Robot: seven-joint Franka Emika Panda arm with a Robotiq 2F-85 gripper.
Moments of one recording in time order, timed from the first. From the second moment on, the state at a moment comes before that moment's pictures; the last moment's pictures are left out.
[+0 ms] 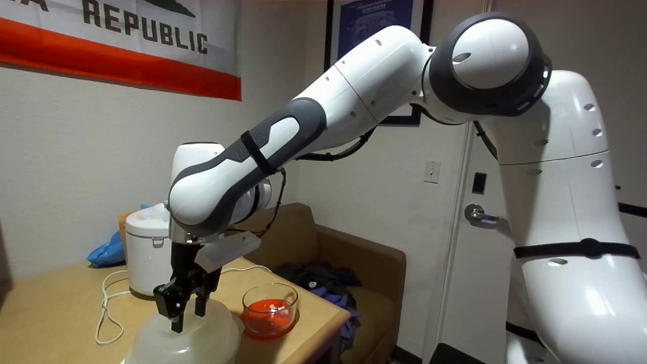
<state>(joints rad) 0.22 0.28 0.16 -2.02 0.01 2.36 0.08</state>
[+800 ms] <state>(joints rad) 0.21 0.31 0.16 -2.01 0.01 2.34 0.08</state>
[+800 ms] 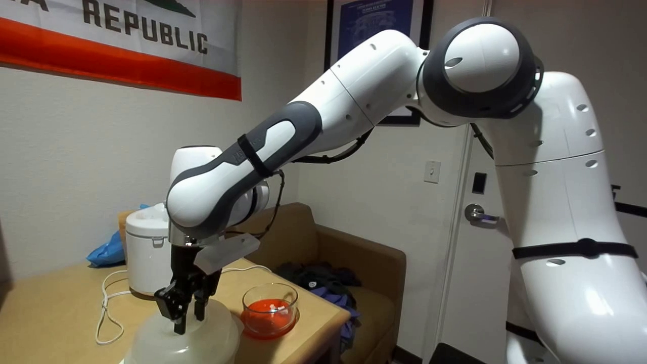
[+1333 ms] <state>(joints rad) 0.23 0.29 0.17 -1.99 -0.02 2.34 0.08</state>
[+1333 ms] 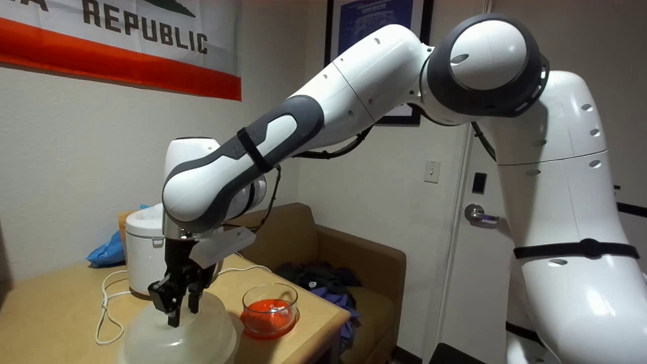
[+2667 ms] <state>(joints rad) 0.38 0.31 0.26 -1.75 -0.23 2.11 0.02</state>
